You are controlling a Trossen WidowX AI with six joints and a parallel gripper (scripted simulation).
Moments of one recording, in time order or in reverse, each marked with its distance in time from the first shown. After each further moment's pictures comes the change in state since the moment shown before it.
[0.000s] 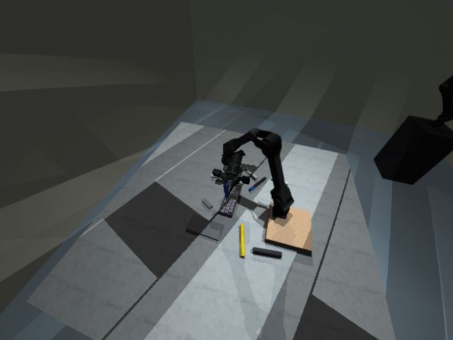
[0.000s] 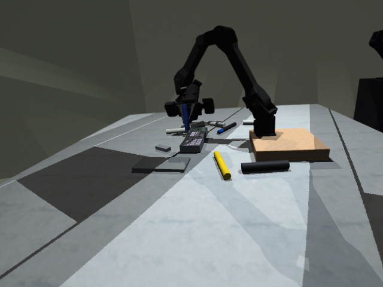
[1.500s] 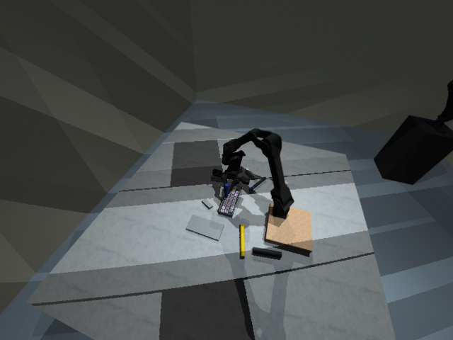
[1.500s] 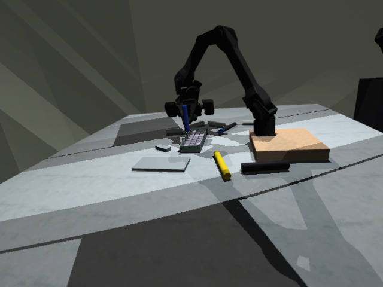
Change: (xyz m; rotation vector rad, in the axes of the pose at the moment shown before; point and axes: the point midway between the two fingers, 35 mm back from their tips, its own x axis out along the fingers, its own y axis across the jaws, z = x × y) arm 0.001 0.001 0.003 -0.014 -0.009 0.008
